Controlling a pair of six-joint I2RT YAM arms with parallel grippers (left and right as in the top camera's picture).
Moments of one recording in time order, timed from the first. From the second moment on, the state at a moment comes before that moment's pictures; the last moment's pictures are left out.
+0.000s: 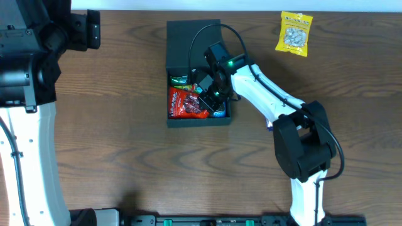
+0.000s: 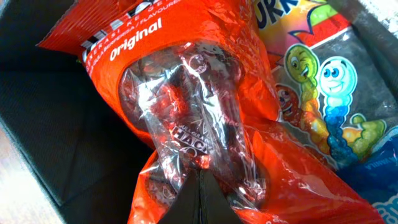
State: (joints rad) left arm 0.05 1.52 2.03 -1.05 -0.03 0.21; right arm 0.50 2.13 1.63 -0.90 -0.41 -0.34
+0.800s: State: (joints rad) left arm 0.05 1.52 2.03 -1.05 -0.03 0.21; right arm 0.49 2.22 1.94 -1.10 -0.33 -0.34
